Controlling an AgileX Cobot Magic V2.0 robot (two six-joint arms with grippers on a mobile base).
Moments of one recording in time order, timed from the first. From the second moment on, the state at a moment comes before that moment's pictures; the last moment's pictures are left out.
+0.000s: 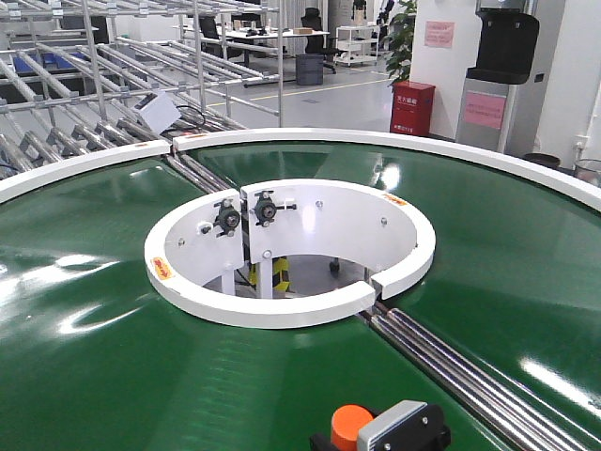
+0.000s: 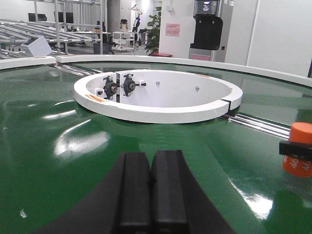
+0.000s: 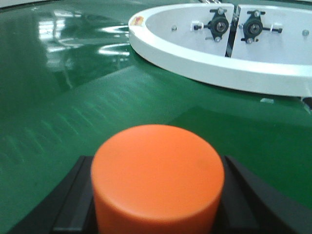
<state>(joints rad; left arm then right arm) -0.23 -0.02 0.02 -0.05 0.08 -0.06 0.49 1.91 -0.57 -0.08 -1.03 -0.01</state>
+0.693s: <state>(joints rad) -0.23 -0.02 0.02 -0.05 0.08 -0.06 0.49 1.93 -0.58 -0.08 -1.07 -0.02</state>
